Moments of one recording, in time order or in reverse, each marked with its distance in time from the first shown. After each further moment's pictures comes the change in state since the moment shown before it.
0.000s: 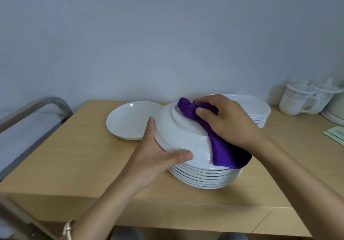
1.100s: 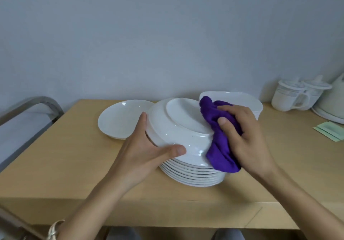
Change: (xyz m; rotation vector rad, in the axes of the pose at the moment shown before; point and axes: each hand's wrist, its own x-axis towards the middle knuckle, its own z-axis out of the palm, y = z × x) left_hand 0.000 0.013 -0.004 0.210 0.092 0.004; right_hand -0.053 0.033 0.006 0.168 0.352 -0.019
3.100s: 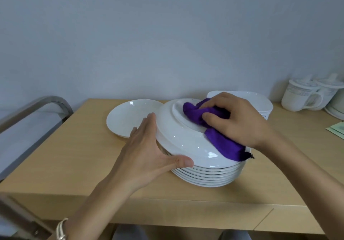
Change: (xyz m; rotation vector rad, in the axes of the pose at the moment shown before) left_hand -0.005 0.013 -0.005 0.531 -0.036 -0.113; right_hand 0.049 -0.022 0.005 -0.171 -0.382 -0.038
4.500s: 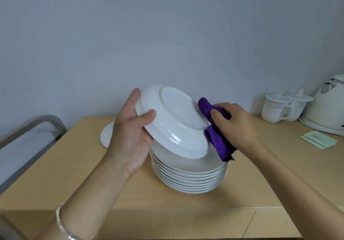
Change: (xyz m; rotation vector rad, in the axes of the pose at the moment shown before) left_hand 0.014 0.044 -0.026 -1.324 0.172 0.053; right_hand -0.010 0.020 -0.016 0.058 0.380 0.253
